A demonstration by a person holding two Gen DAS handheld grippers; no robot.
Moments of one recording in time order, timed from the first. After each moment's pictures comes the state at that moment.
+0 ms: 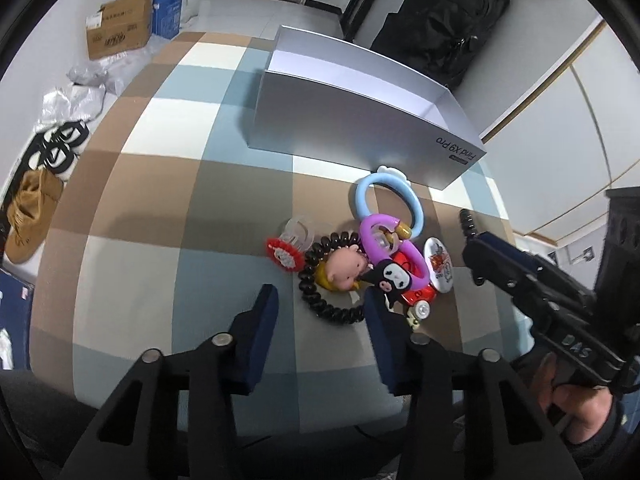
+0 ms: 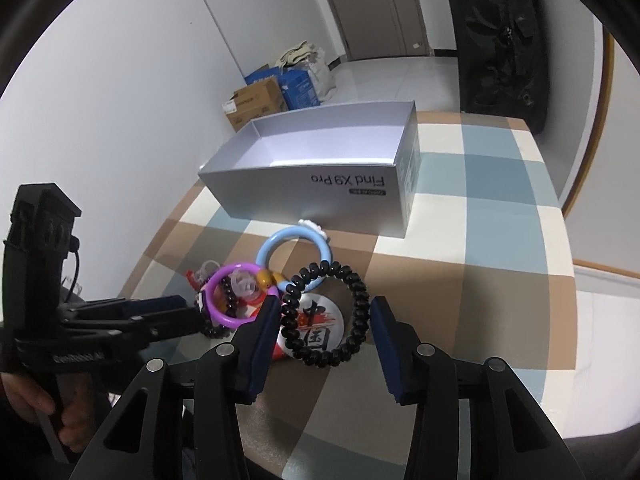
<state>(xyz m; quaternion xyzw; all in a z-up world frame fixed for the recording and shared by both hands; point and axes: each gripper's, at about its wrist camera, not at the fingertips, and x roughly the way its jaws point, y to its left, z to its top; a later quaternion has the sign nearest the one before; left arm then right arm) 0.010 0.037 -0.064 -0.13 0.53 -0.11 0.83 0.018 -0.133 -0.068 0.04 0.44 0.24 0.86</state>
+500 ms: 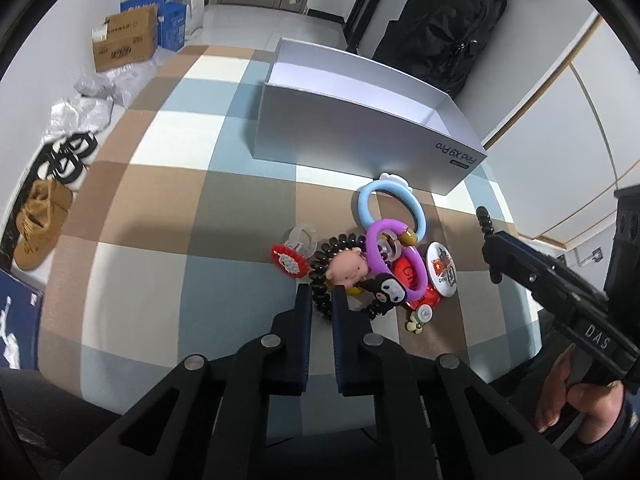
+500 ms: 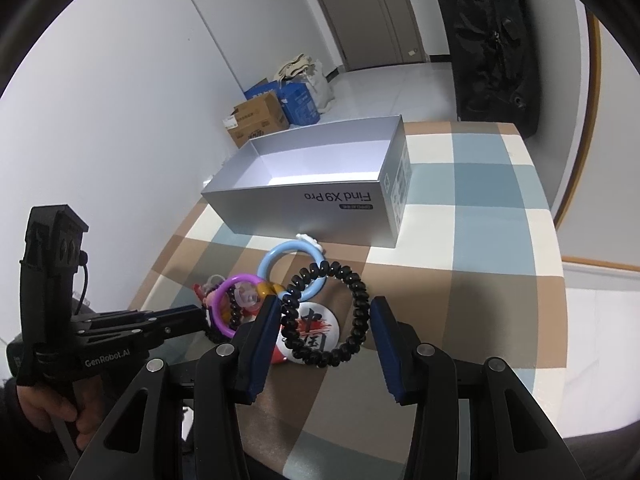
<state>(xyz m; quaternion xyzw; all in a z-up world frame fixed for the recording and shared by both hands) 0.005 0.033 -0.058 -0.12 0.52 -0.09 0.84 0.016 -0.147 -0.062 0.07 0.43 0.24 0.87</state>
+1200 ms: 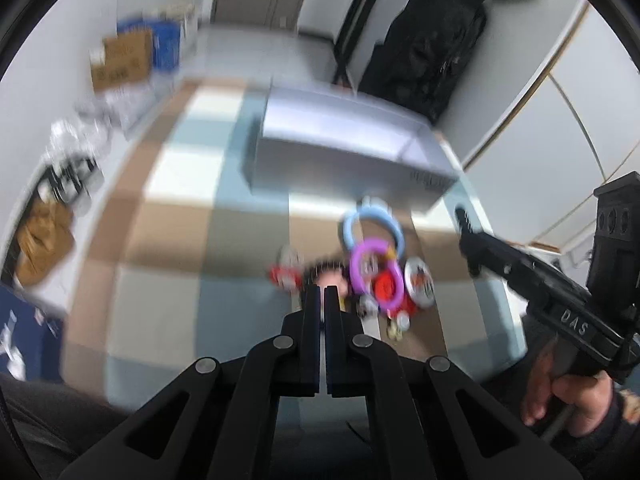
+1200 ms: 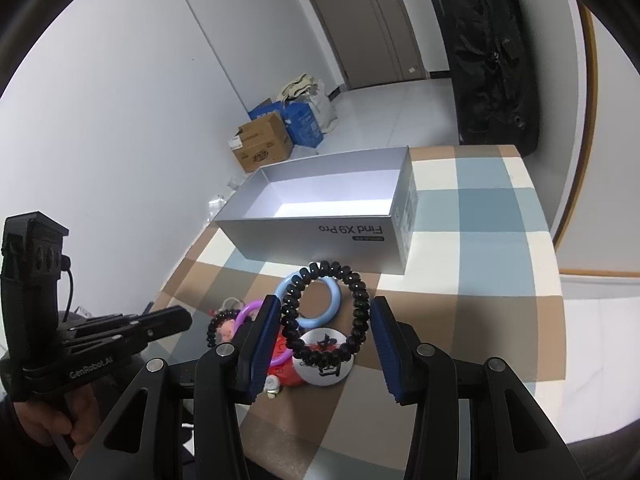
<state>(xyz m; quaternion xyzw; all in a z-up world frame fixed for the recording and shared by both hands) 0.002 0.040 -0.043 -0.13 0.51 -0.11 0.84 0.014 -0.143 -0.049 0.08 0.40 0.24 0.88</state>
